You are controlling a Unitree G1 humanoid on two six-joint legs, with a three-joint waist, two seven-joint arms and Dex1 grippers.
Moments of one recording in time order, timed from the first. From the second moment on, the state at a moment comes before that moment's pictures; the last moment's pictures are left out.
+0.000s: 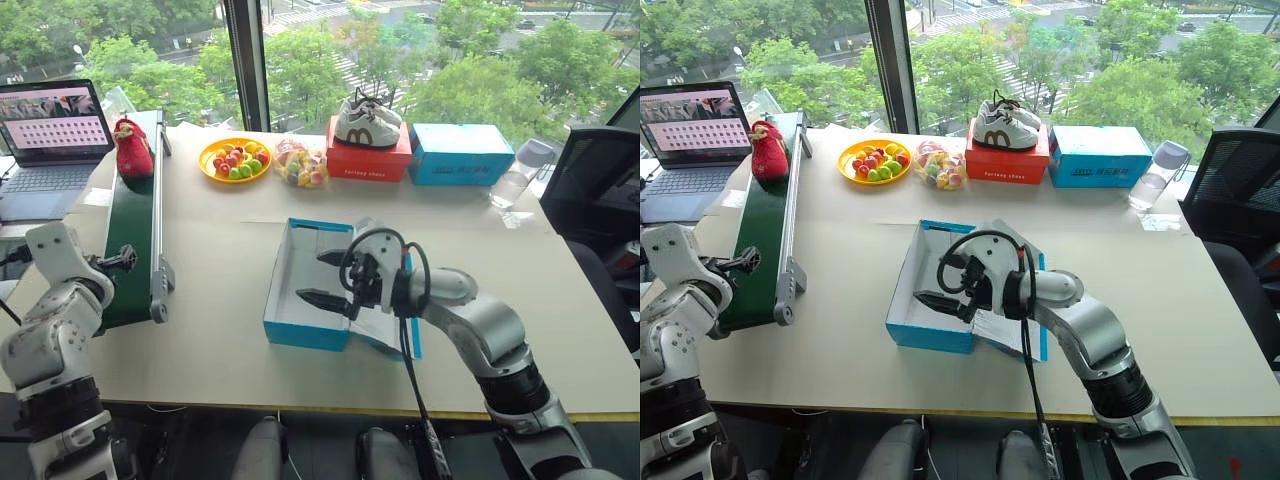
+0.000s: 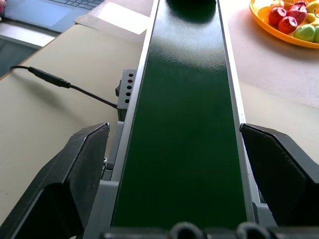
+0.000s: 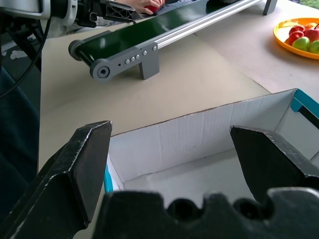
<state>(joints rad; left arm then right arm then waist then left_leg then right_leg) -0.36 0.51 0.59 -0.06 -0.39 0.88 -0.03 -0.50 -0.40 0.24 -0.34 0.42 0.71 0.72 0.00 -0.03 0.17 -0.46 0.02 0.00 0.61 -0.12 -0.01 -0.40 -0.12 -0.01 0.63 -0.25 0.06</state>
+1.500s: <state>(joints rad) -0.39 0.50 0.54 -0.06 -0.37 0.94 -0.02 -0.49 -0.42 0.23 -0.35 0.40 0.71 0.72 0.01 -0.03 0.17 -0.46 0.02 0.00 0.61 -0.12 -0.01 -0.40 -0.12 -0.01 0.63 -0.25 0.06</state>
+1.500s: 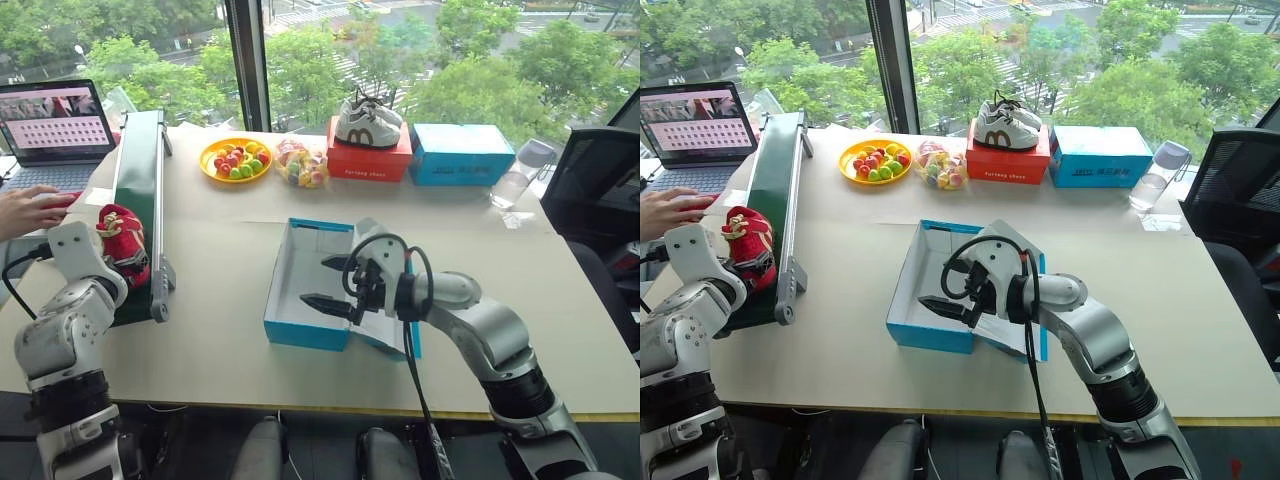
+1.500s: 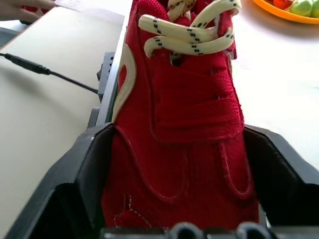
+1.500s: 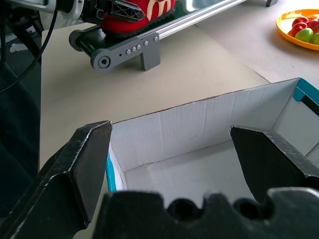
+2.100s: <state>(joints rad) -0.41 0.47 0.55 -0.06 -0.38 0.94 0.00 -0.50 -0.43 0.22 -0.35 0.40 0.71 0.71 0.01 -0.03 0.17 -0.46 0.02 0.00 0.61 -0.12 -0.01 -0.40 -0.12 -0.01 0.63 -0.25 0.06</state>
